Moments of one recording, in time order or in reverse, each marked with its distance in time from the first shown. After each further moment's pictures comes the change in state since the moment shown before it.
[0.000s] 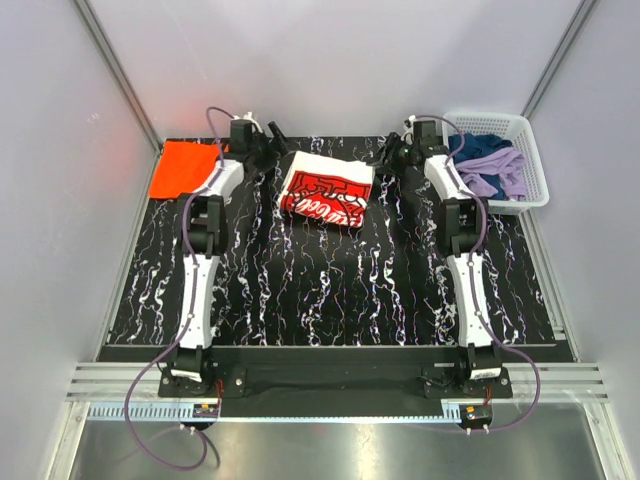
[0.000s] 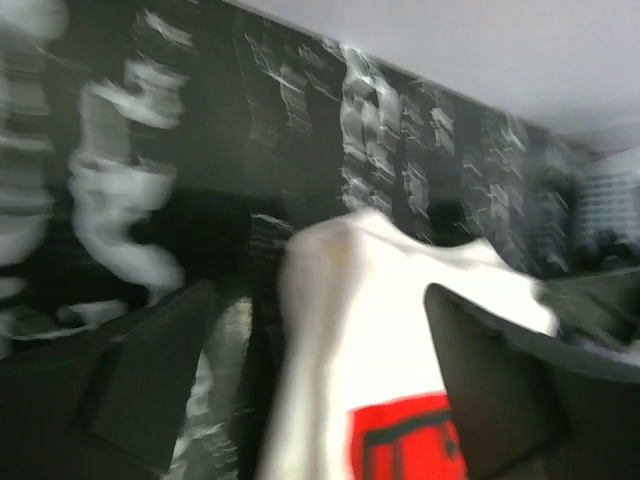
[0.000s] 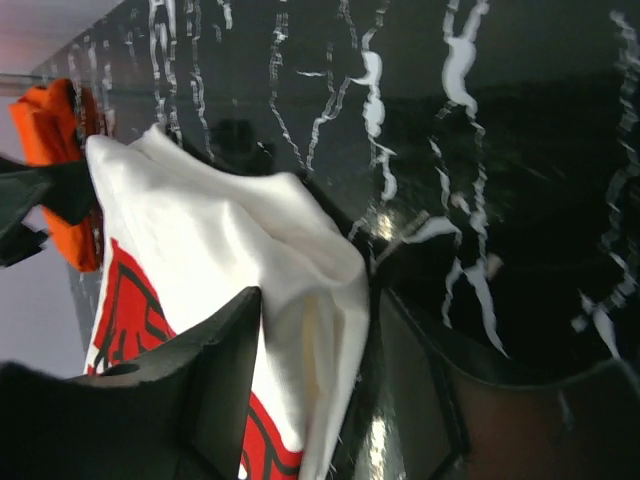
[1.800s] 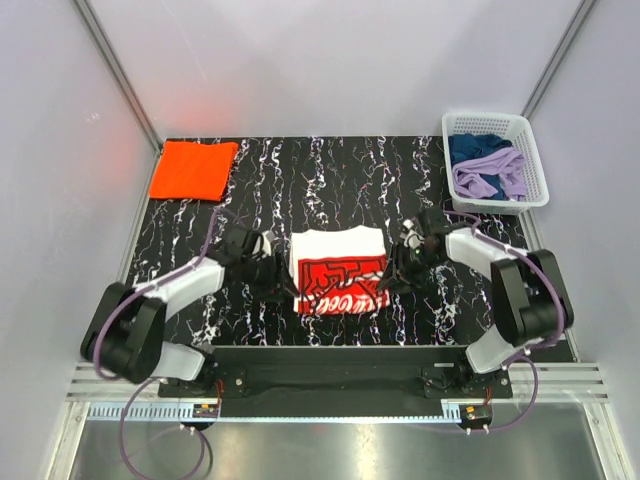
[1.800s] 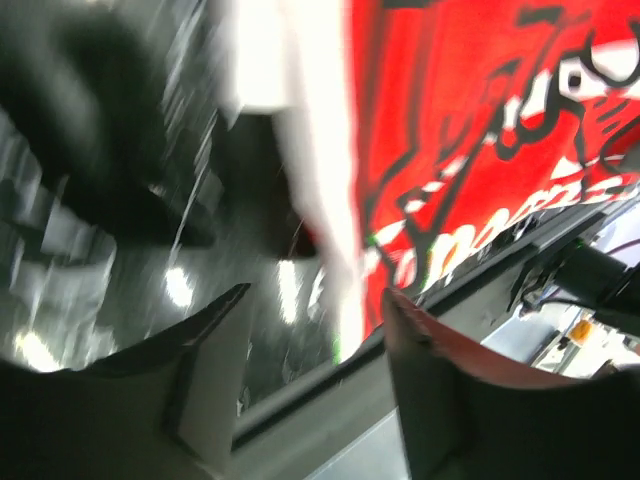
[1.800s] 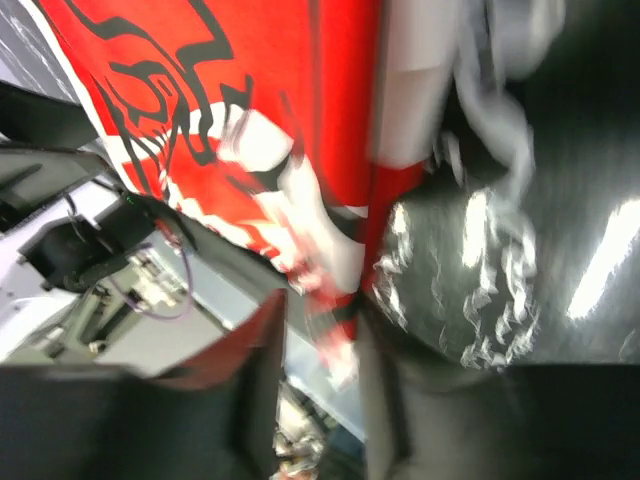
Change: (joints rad) left arm -0.281 -1.279 -1.627 -0.221 0.078 0.047; right arm 0.151 -1.178 -1.667 -0.128 -0.113 -0.095
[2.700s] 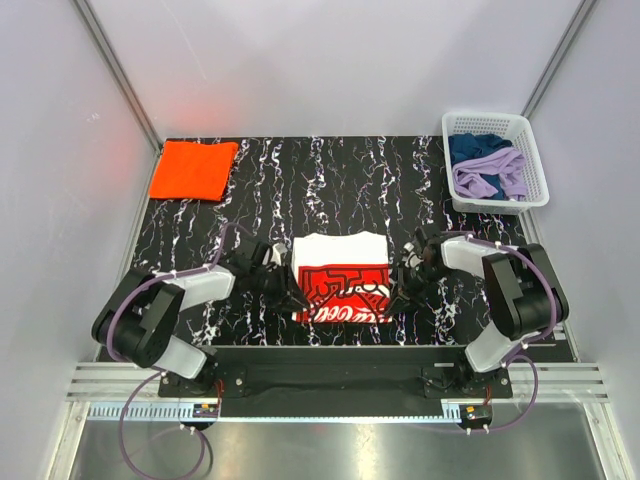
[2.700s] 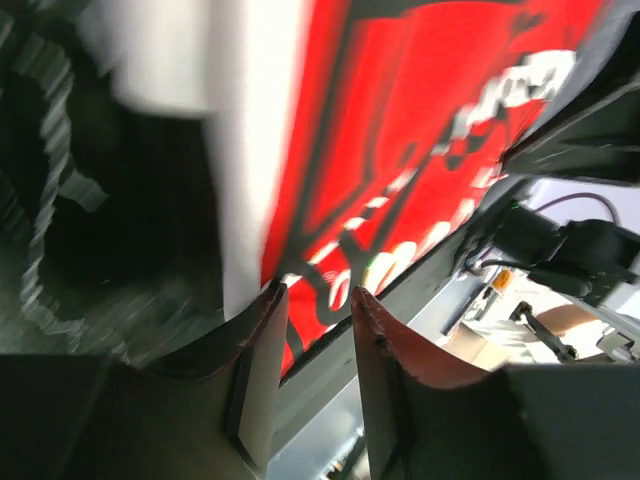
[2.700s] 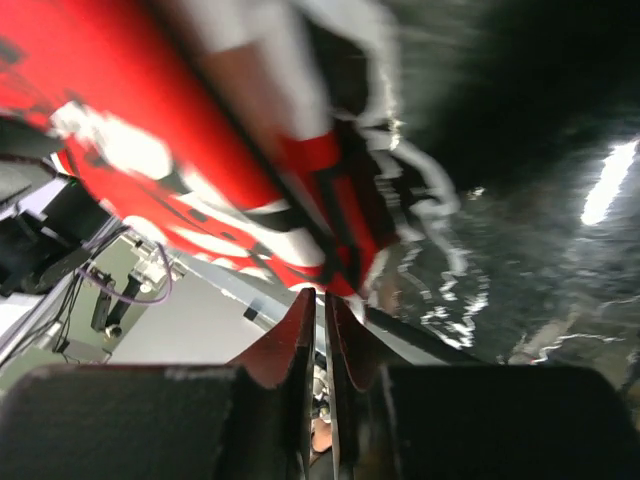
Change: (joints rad) left arm -0.070 0.066 -0.109 0.232 0.154 -0.183; right arm 0.015 0.010 -0.109 -0.080 0.025 -0.004
